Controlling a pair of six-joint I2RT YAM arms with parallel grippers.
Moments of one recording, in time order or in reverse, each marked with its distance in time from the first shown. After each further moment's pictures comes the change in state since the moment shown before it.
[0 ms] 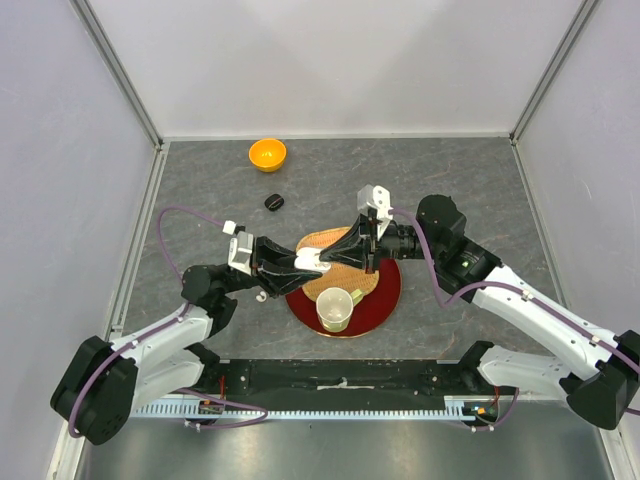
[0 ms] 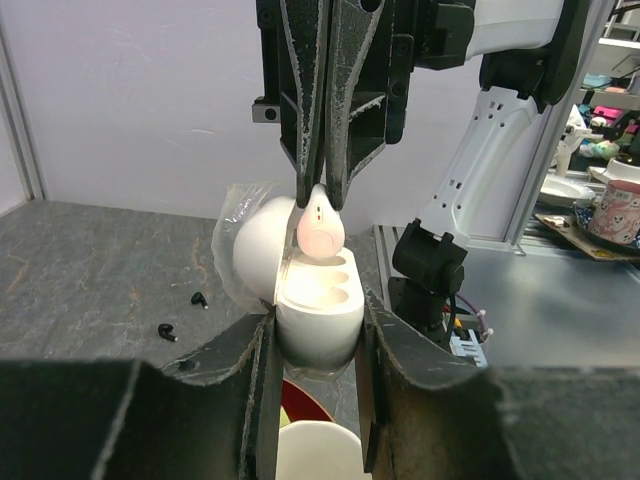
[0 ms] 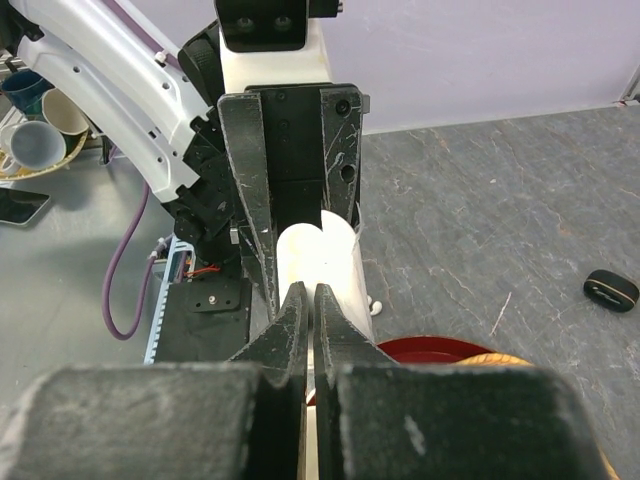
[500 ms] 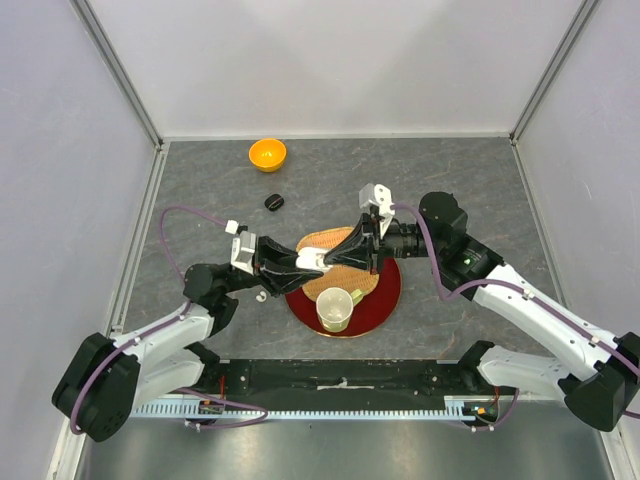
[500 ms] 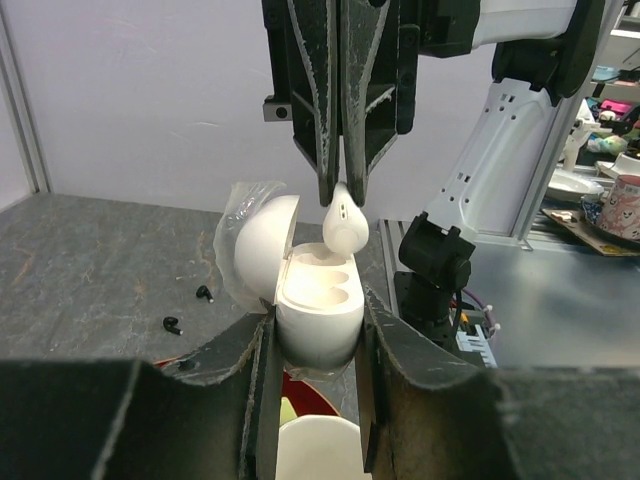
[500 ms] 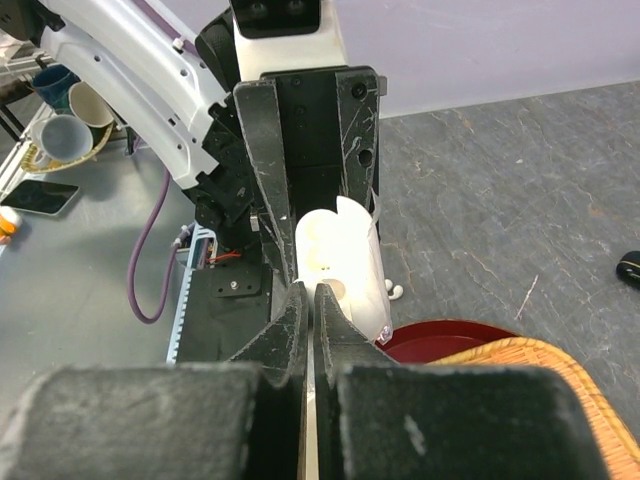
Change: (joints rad) left arm 0.000 0.022 -0.001 -0.003 -0.002 0.024; right arm -0.036 -0.003 0.000 -0.034 -0.074 0.040
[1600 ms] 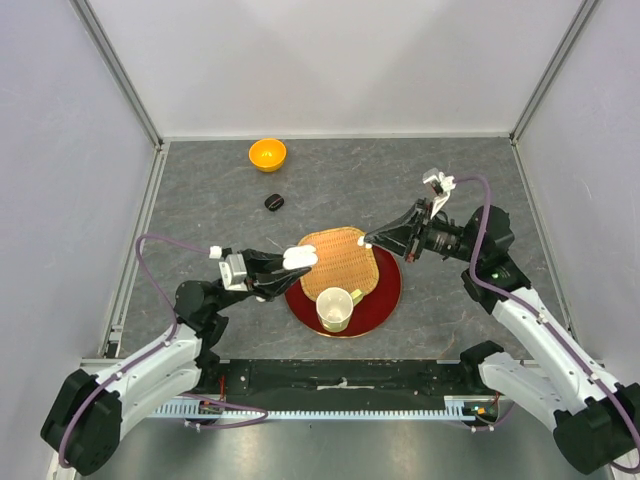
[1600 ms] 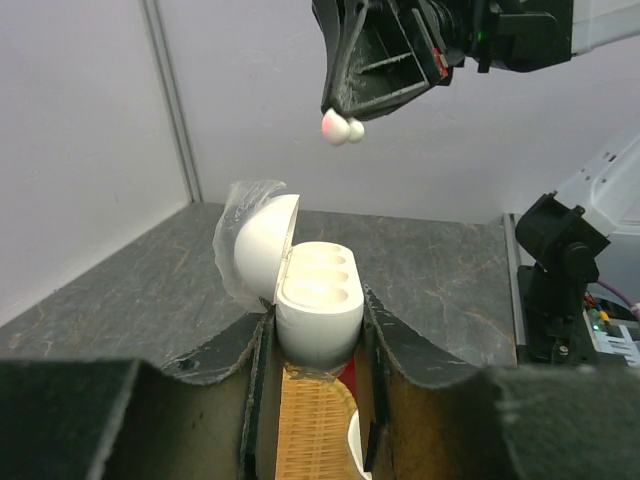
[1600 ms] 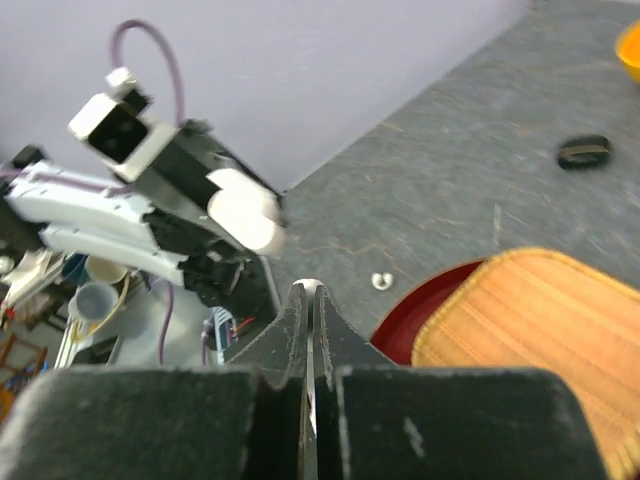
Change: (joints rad) left arm 0.000 -0.248 -0.127 -0.189 -0.212 0.312; right arm -0.372 -0.190 -0.267 0.196 -0.004 0.499
